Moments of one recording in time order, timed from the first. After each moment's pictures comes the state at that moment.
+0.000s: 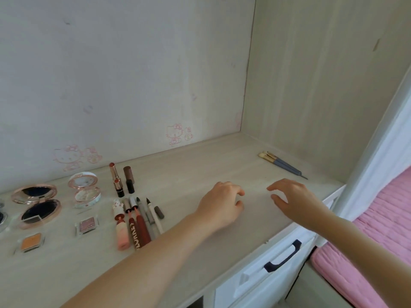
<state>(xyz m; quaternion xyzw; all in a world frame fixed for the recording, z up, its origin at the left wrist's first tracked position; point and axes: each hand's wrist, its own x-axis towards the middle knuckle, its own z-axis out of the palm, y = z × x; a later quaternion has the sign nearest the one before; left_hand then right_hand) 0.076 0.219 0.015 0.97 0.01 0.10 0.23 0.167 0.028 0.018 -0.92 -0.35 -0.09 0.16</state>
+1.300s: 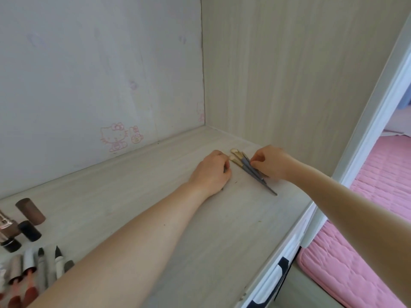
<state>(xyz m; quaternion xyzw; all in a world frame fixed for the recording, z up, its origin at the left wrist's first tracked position) 0.258 0.213 -0.004 0.96 -0.04 0.14 0.23 0.316 0.045 0.029 -0.96 -0.17 0.04 0.20</state>
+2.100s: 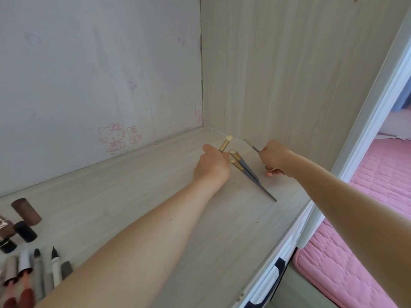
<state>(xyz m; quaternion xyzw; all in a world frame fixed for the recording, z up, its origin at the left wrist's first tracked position) 0.263 0.185 0.020 0.89 0.22 0.12 0.38 0.336 0.045 0.038 -0.95 -0.03 0.09 0.29</state>
